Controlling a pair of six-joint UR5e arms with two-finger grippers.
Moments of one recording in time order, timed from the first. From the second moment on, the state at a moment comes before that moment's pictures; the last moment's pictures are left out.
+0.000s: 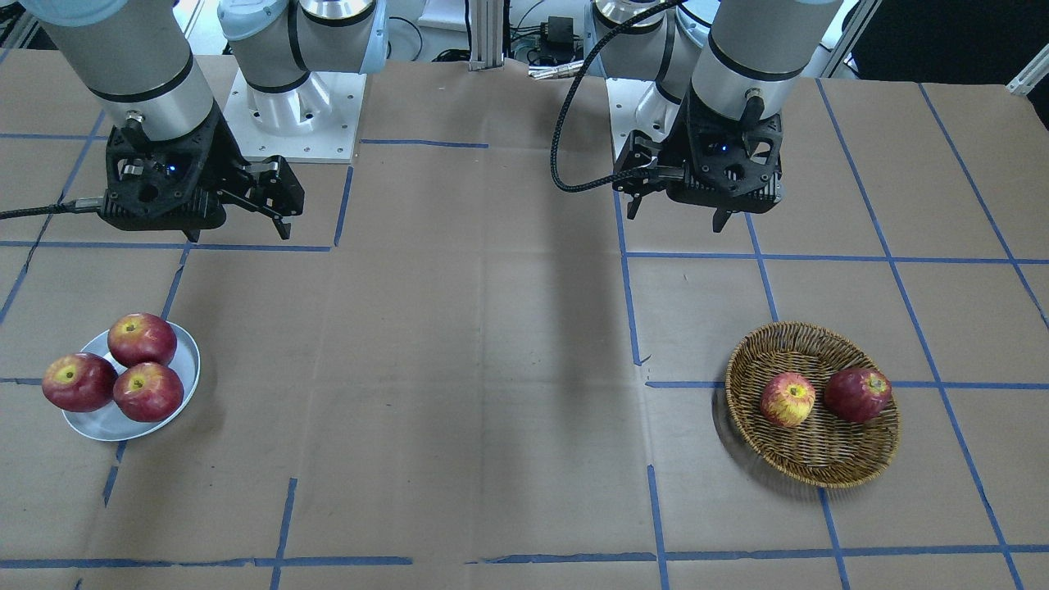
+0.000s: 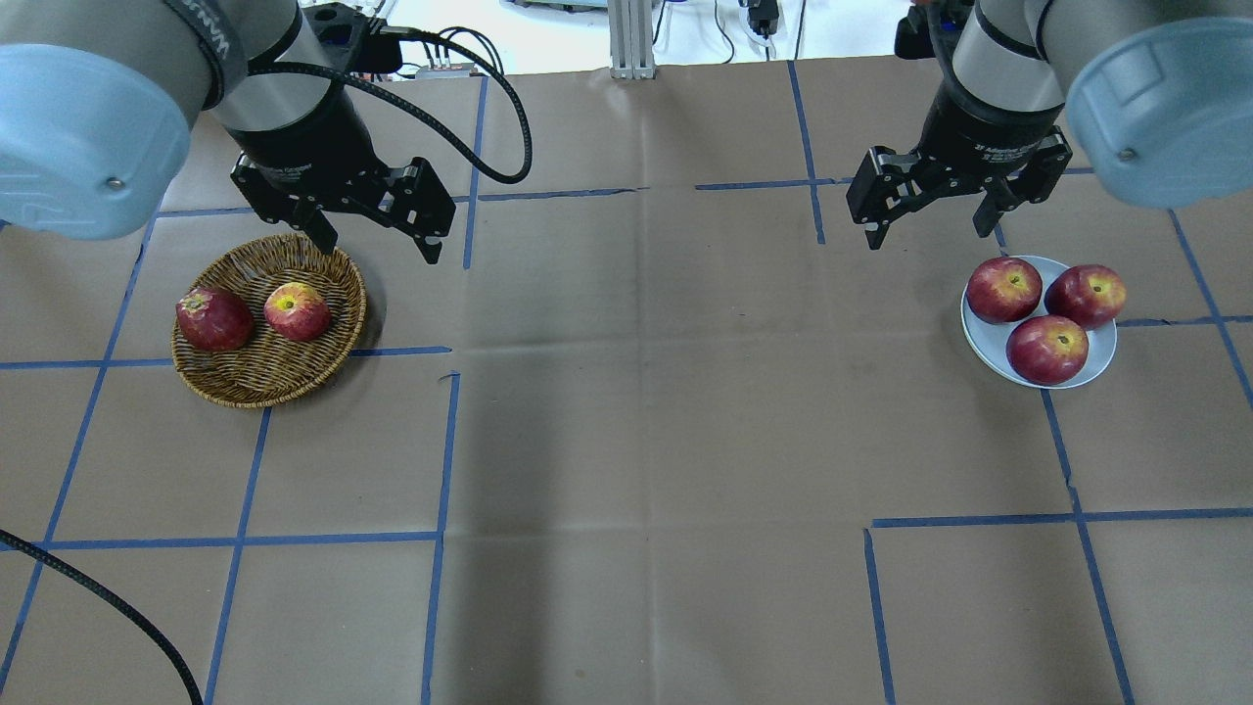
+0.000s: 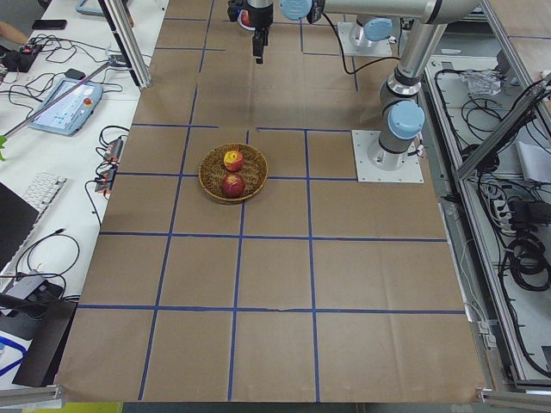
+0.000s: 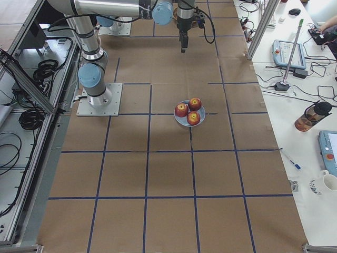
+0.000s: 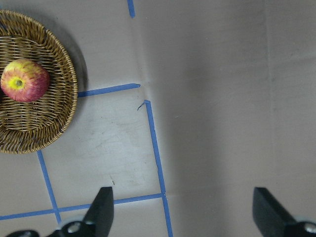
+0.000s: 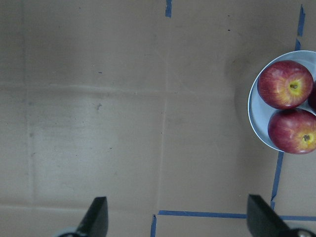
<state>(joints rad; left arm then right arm) -1.64 -1.60 -1.55 -1.58 1.58 0.09 1.56 -1.54 1.61 -1.63 -1.59 -0.08</state>
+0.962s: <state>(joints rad) -1.63 -1.55 -1.57 -1.59 1.73 0.06 1.57 -1.54 1.61 -1.63 -1.58 -0.07</state>
